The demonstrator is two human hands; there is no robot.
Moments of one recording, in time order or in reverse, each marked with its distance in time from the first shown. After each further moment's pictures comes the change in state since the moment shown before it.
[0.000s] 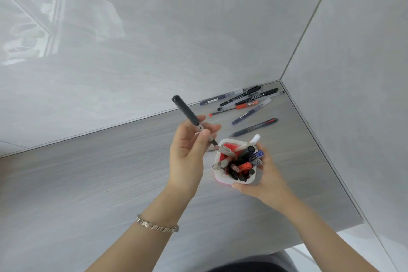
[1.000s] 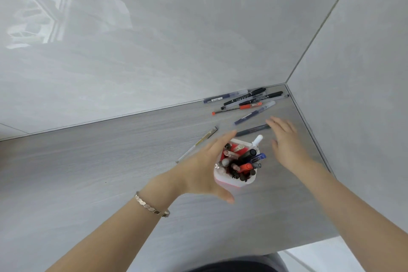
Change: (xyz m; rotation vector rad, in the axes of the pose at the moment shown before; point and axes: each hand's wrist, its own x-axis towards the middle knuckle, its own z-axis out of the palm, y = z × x) left_hand 0.007 -0.010 -0.018 0.926 -0.773 -0.133; right_hand 0.069 0.004 -0.062 -0.901 0.178 -0.046
